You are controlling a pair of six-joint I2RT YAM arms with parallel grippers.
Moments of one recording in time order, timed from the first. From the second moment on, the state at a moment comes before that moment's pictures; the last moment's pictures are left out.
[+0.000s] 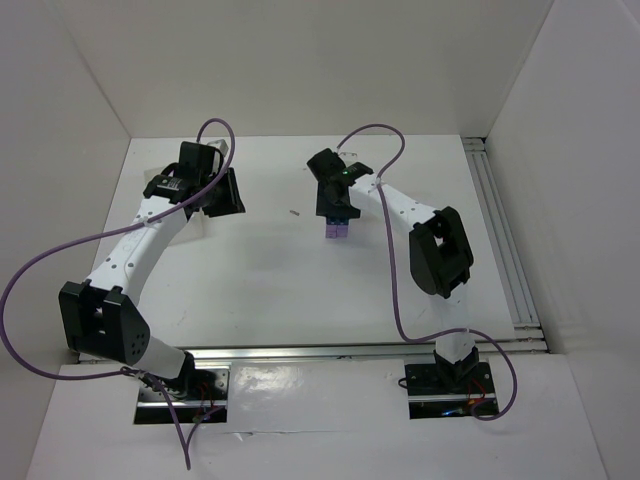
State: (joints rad) left arm -0.19 1.47 1.37 -0.74 0.09 -0.37; right arm 0.61 2.07 1.78 -0.80 0.37 0.64
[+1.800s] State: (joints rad) left arm -0.19 1.47 1.37 -0.74 0.09 -0.37; right arm 0.61 2.14 1.78 -0.80 0.38 0.60
